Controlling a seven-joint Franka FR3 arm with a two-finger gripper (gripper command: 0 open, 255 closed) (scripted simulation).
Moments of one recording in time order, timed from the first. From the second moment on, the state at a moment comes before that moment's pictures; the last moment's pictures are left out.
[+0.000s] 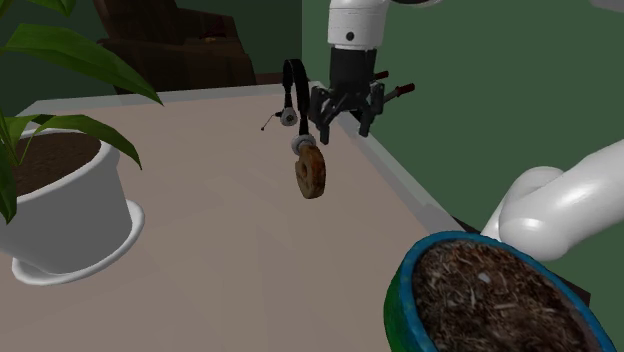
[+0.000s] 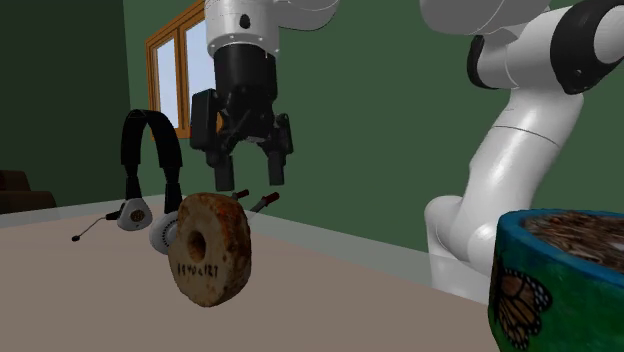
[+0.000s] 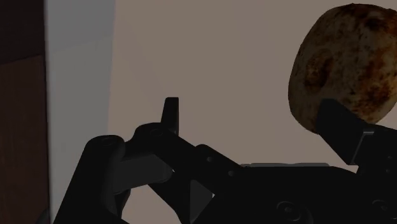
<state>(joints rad) 0.07 -0.47 0.37 -2.08 0.28 1.58 0.68</state>
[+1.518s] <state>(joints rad) 0.08 -0.34 0.48 -2.02 0.32 1.70 0.86</state>
